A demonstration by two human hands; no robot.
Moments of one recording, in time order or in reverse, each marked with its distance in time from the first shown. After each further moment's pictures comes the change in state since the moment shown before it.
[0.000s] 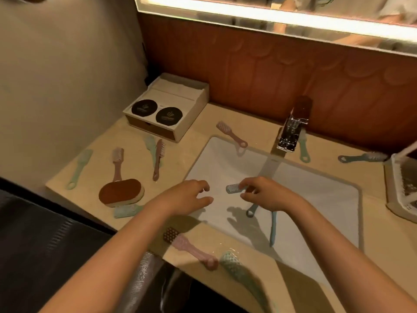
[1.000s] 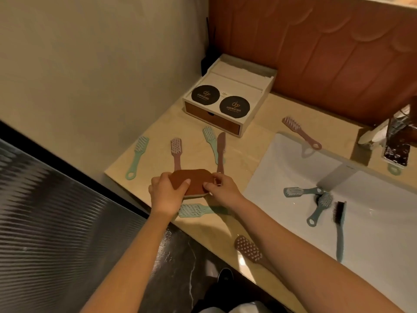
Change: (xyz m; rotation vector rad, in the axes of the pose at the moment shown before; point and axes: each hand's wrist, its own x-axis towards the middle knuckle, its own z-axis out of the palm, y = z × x) left_hand -0.024 -0.216 -0.004 -0.556 0.669 -0.588; right_hand 0.146 -0.199 0.151 0.688 0.082 0.071
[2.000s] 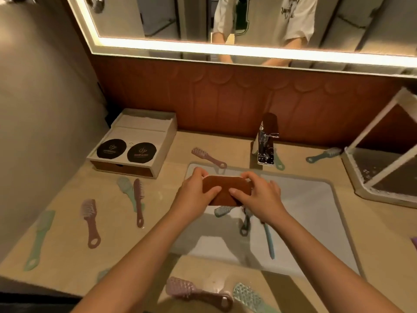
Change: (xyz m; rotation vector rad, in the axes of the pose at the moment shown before) left_hand -0.094 0.207 0.091 0.086 -0.423 0.712; right_hand -0.116 0.039 -0.229 -0.431 0.649 -0.119
